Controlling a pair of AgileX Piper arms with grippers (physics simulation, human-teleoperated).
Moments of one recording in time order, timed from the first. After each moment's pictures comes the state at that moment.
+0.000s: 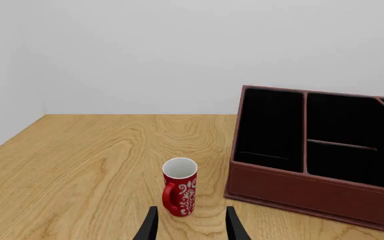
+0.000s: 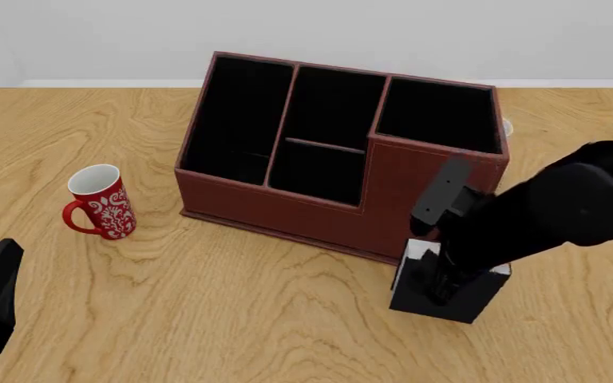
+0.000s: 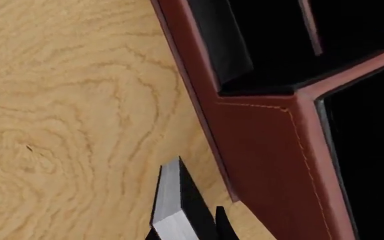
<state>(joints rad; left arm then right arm) 0.00 0.00 0.00 0.00 0.00 0.52 1.31 -0.75 0.63 -0.39</state>
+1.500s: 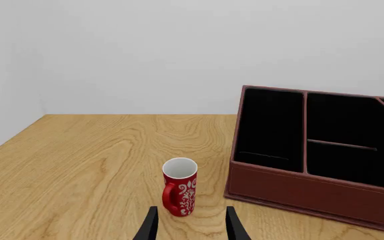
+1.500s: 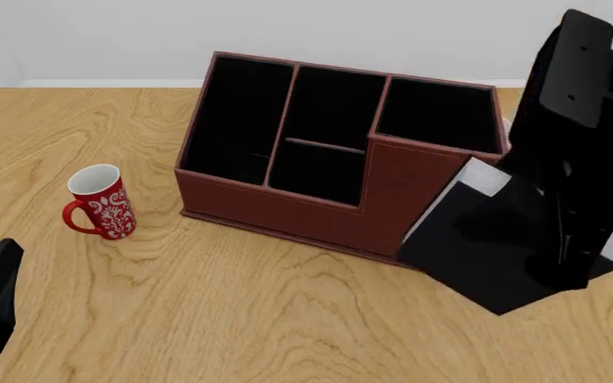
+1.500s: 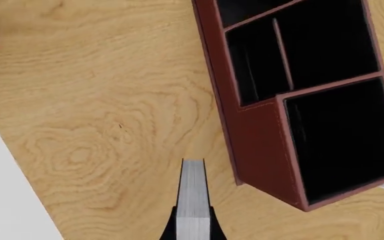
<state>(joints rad) 0.00 0.00 0.00 0.00 0.00 0.76 1.00 -1.13 1.16 -0.33</state>
